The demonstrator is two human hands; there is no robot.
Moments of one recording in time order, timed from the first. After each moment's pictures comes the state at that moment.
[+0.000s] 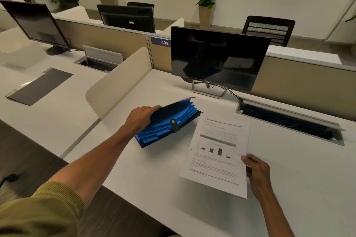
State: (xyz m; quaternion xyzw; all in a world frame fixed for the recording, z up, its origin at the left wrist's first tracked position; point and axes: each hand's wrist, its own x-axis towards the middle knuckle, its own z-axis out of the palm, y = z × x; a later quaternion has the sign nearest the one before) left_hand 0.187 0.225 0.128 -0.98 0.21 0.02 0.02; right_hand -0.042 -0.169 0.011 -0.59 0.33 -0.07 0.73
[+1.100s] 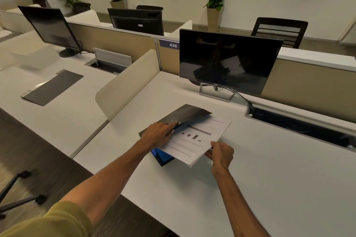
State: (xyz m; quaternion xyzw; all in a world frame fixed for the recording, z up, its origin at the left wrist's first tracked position) left_hand 0.152 0.199 0.095 -0.96 0.26 0.06 0.01; right_hand 0.053 -0.024 0.045 -0.55 0.41 -0.09 0.72
